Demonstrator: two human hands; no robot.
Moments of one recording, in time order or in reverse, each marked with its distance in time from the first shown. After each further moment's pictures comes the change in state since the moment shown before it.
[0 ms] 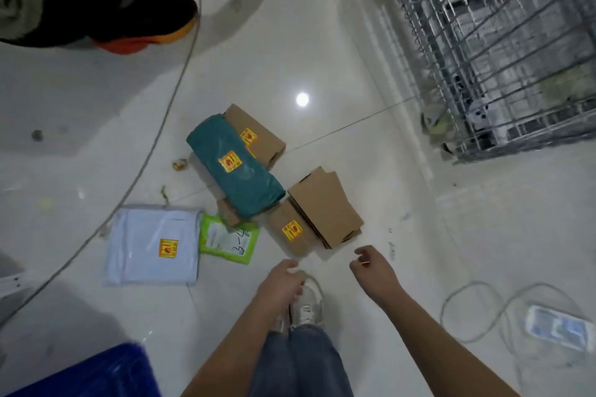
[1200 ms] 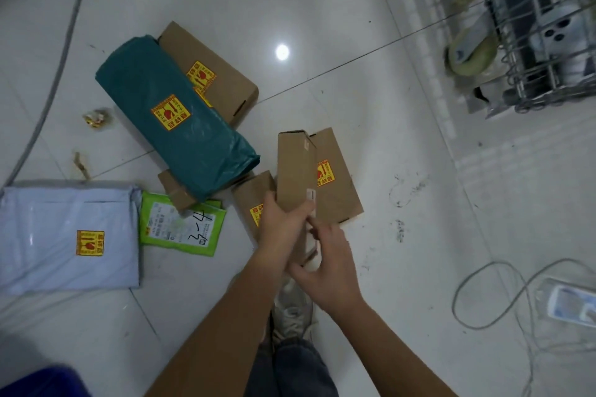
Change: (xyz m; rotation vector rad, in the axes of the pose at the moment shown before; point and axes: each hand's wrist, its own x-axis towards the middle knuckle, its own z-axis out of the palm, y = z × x) left_hand 0.163 0.019 0.042 -0.227 0.169 0.199; right_hand 0.100 0.038 0.112 -0.066 0.235 -0.498
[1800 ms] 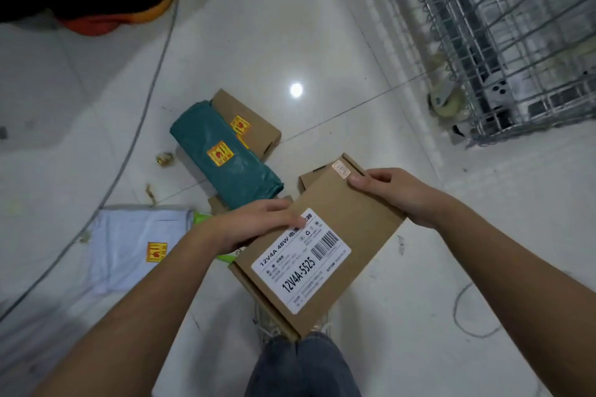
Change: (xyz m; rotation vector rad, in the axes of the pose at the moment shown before) left_hand -0.116 0.136 -0.117 0.494 -0.659 0.009; right_hand 0.056 -0.103 -0.198 0.339 -0.461 0.271
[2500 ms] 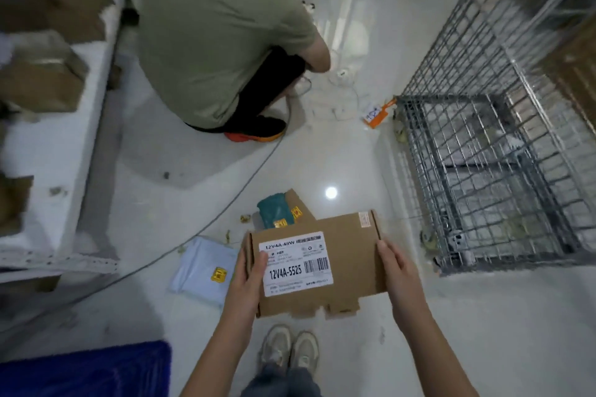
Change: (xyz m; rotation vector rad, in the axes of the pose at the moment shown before) left_hand -0.308 0.032 0.126 -0.869 0.886 0.502; right_hand -0.280 -0.152 0.070 0.234 0.368 -0.420
